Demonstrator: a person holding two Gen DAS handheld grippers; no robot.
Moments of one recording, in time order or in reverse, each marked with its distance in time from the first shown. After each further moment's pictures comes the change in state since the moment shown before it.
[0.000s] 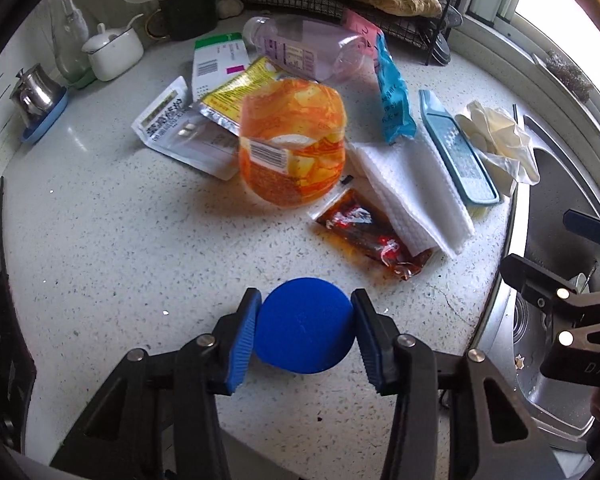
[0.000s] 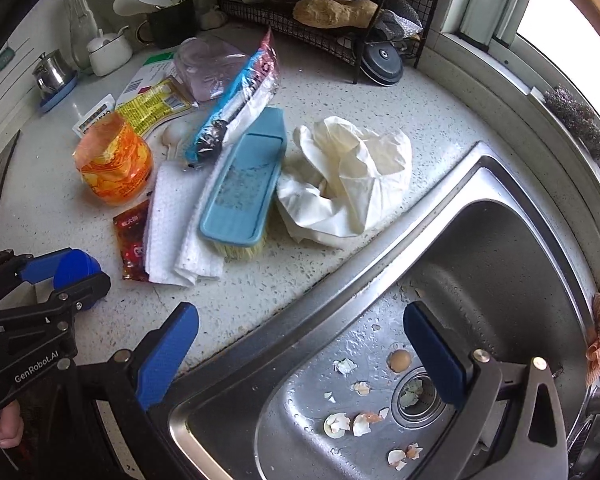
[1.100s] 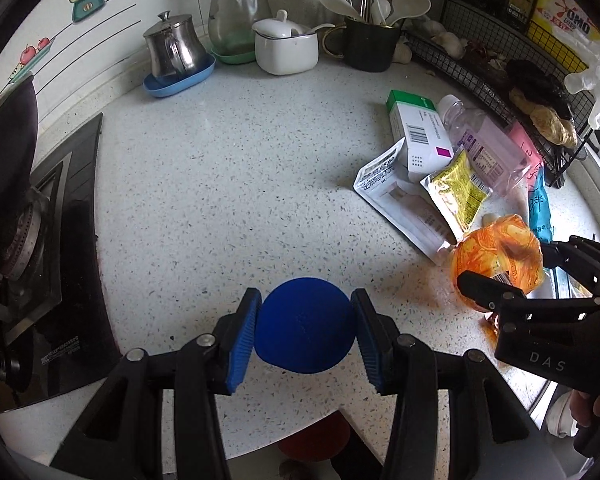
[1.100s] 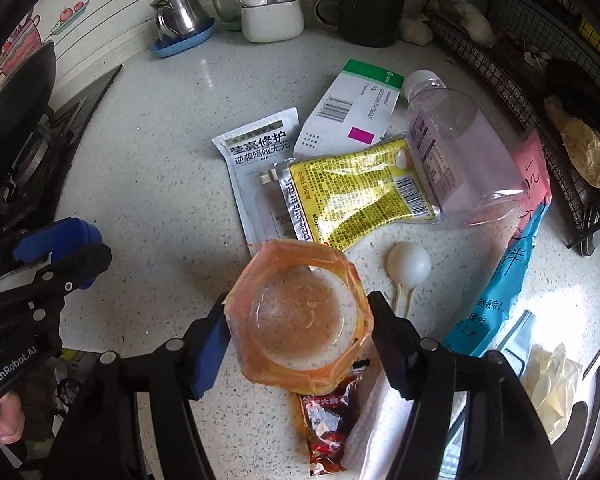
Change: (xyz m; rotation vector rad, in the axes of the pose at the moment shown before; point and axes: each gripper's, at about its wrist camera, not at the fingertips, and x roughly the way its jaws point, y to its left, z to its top) left arm -0.036 0.122 0.015 -0.321 -0.086 0.168; right arm 0.033 0.135 0.100 -0.380 0.038 0.284
